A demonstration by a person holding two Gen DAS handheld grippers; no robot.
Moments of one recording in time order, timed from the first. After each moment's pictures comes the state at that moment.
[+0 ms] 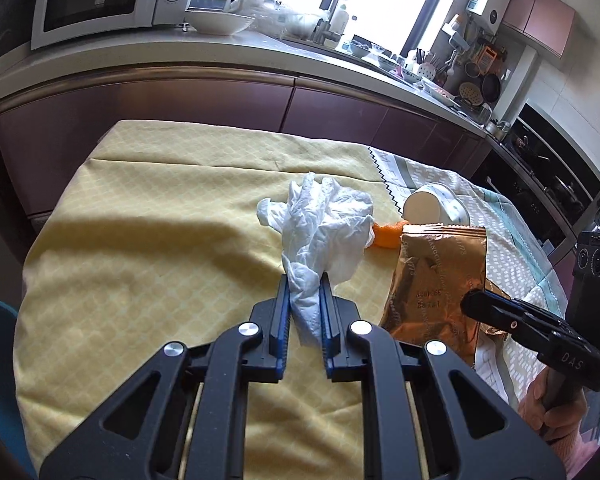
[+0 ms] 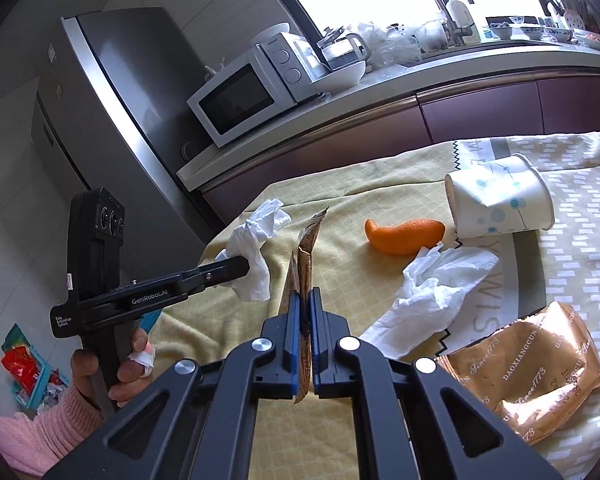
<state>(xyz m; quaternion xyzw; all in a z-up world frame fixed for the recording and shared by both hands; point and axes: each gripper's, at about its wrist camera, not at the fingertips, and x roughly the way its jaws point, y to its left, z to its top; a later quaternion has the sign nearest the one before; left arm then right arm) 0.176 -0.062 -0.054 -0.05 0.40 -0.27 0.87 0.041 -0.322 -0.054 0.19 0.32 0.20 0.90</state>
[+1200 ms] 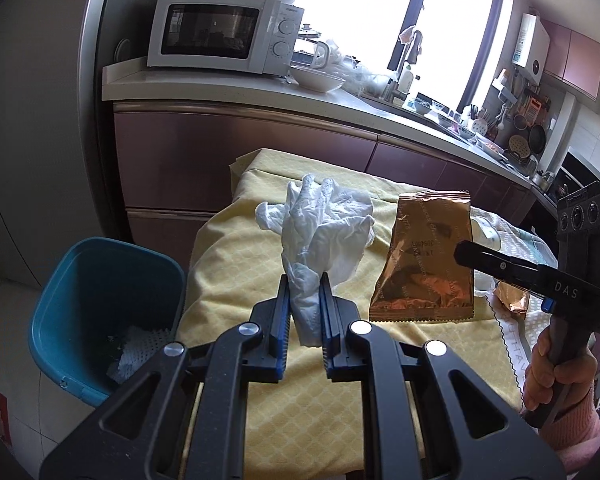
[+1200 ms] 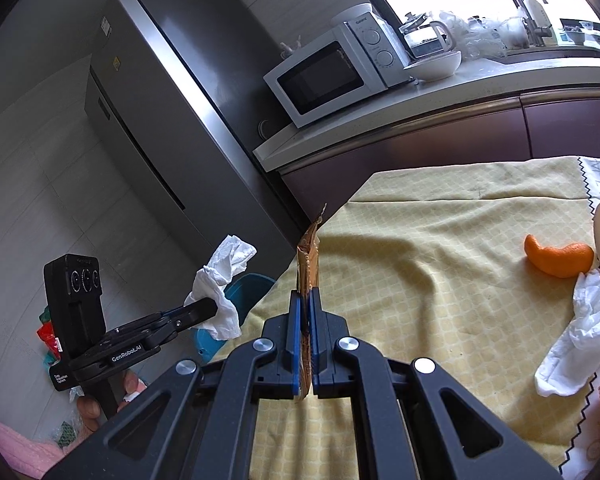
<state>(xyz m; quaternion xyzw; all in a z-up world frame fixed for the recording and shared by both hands) 0.060 0.097 -0.009 -0.08 0.33 -0.15 0.93 0.058 -0.220 -0.030 0.18 0.32 0.32 0.87</state>
